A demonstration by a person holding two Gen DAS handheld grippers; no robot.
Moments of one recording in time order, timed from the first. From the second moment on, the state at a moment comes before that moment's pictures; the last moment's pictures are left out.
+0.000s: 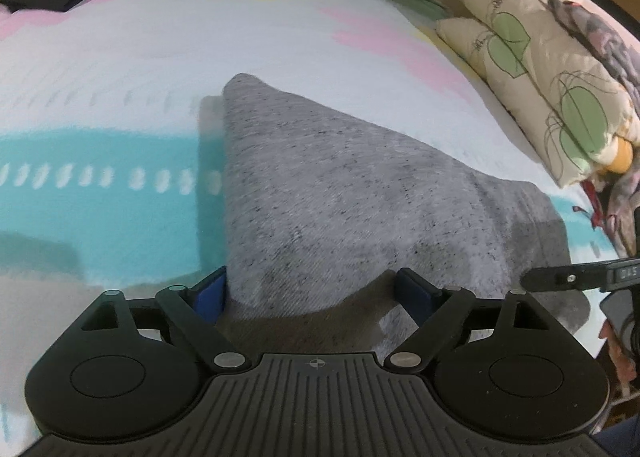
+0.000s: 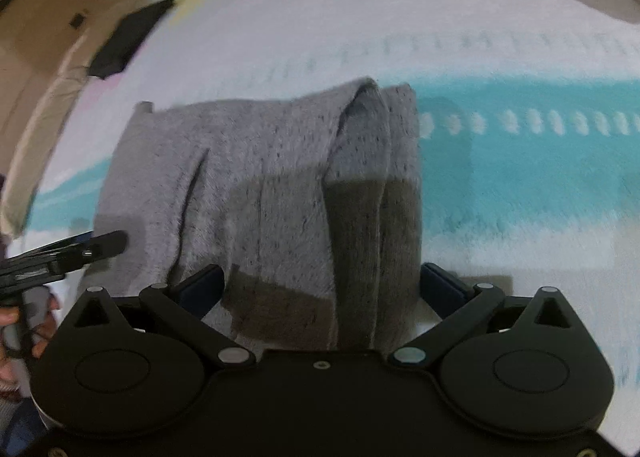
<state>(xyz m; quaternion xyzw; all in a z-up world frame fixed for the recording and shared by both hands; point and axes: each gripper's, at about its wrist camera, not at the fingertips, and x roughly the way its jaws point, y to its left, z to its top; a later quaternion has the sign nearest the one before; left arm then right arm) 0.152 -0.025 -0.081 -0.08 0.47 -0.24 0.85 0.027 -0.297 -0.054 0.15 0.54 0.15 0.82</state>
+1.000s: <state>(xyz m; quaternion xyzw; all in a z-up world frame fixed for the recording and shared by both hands) 0.169 -0.019 -0.088 -0.15 0.45 -0.26 0.84 0.031 -0.314 -0.087 0.36 0.46 0.24 0.78</state>
